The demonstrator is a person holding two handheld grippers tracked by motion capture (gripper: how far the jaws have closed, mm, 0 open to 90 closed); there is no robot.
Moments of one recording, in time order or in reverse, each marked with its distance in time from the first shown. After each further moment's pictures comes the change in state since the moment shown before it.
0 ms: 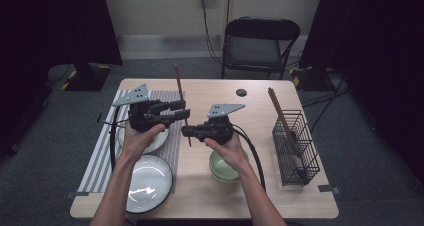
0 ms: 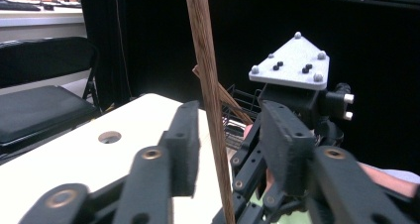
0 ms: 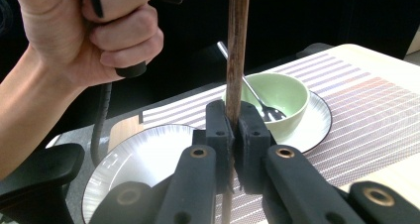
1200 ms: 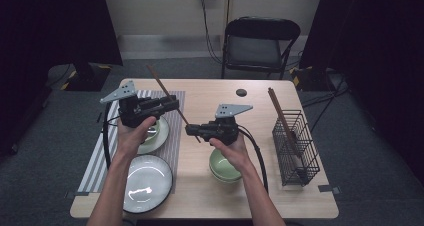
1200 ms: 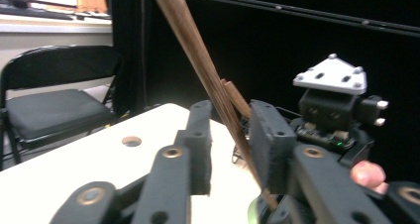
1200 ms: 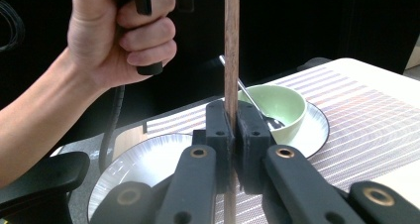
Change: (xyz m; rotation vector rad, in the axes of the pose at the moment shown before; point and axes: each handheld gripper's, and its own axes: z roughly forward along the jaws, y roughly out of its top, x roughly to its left) left arm 0.021 -0.005 -0.020 -0.064 0.075 -0.061; right arm -0.002 -0.002 -0.015 -0.064 0.005 -0.002
